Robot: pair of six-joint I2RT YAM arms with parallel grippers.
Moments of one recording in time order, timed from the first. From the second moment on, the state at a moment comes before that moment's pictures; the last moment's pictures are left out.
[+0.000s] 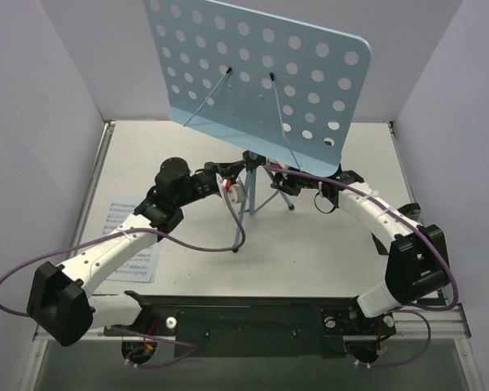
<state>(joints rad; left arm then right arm) -0.61 1.25 0.94 0.28 0.47 0.87 0.39 1.51 1.07 -0.21 -0.61 -0.73</state>
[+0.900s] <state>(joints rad) -0.52 1.31 1.13 0.08 0.33 -0.22 0.41 1.53 1.09 -0.20 -0.62 -0.71</state>
